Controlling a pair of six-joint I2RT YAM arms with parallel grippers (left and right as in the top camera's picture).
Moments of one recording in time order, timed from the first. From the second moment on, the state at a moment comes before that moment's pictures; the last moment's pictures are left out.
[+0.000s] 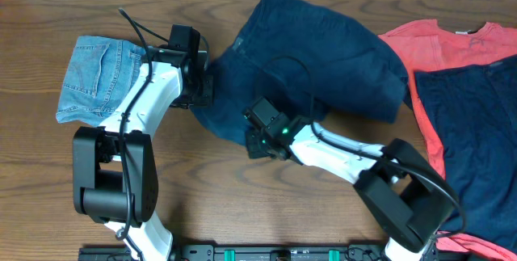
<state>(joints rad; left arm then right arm) -0.15 1.86 1.32 -0.85 0.07 -0.12 0.80 1.88 1.08 -0.41 -0.09 0.64</state>
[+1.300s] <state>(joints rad) -0.16 1.86 1.32 -0.96 0.22 -0.11 0.61 1.68 1.03 -0.86 -0.29 0.40</state>
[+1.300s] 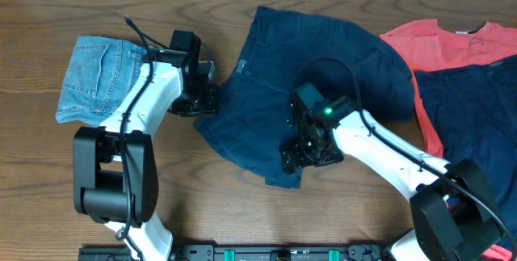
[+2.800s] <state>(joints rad) -0.20 1.86 1.18 -0.86 0.24 -0.06 0.54 1.74 1.21 -0.50 -0.30 0.33</state>
